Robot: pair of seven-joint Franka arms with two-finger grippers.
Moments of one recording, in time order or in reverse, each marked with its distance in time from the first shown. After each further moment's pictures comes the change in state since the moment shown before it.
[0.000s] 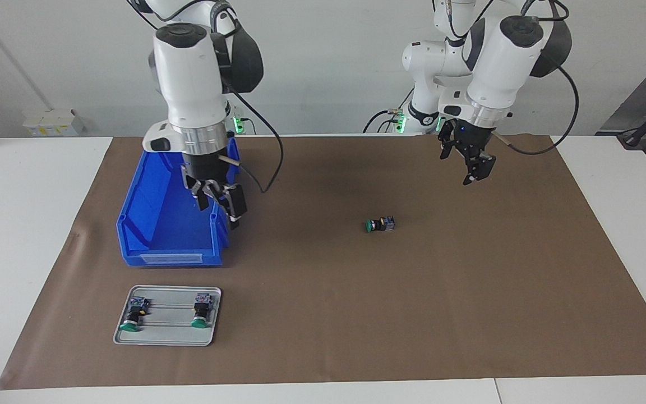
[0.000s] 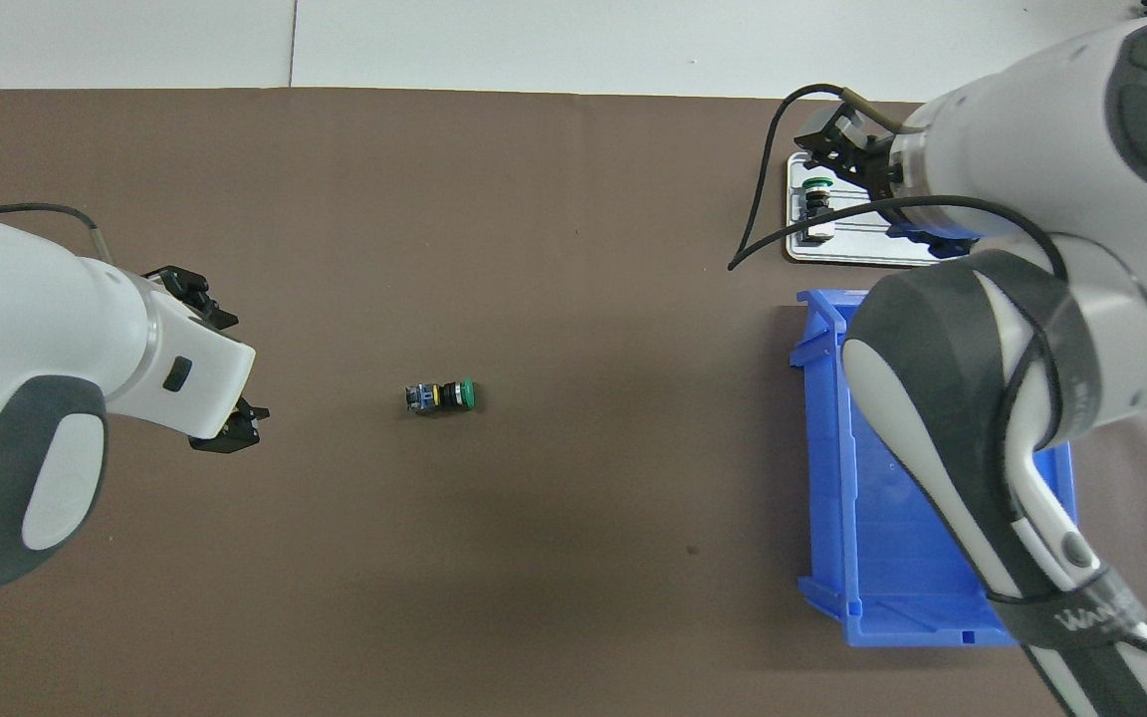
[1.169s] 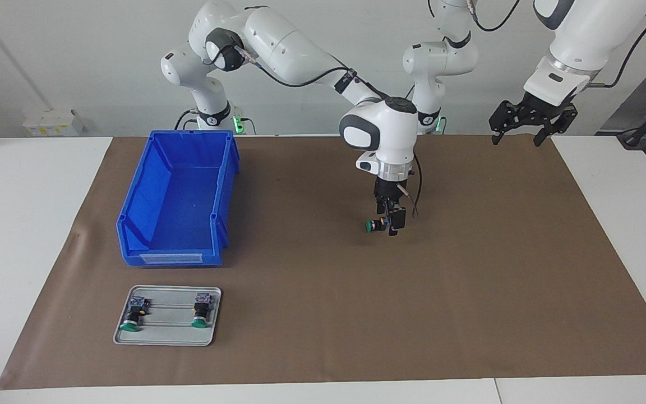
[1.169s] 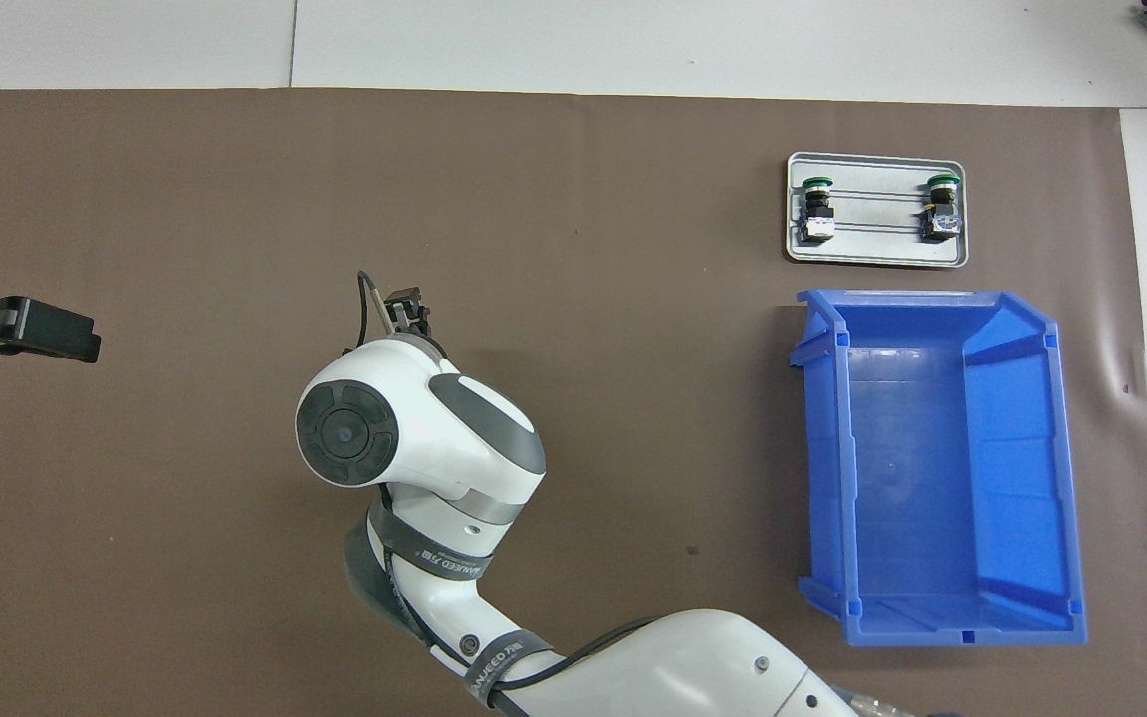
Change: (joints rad) left arm 0.189 0.049 0.033 0.385 0.000 -0.405 -0.944; right arm 0.584 0.512 0.002 0.255 -0.173 0.220 1.395
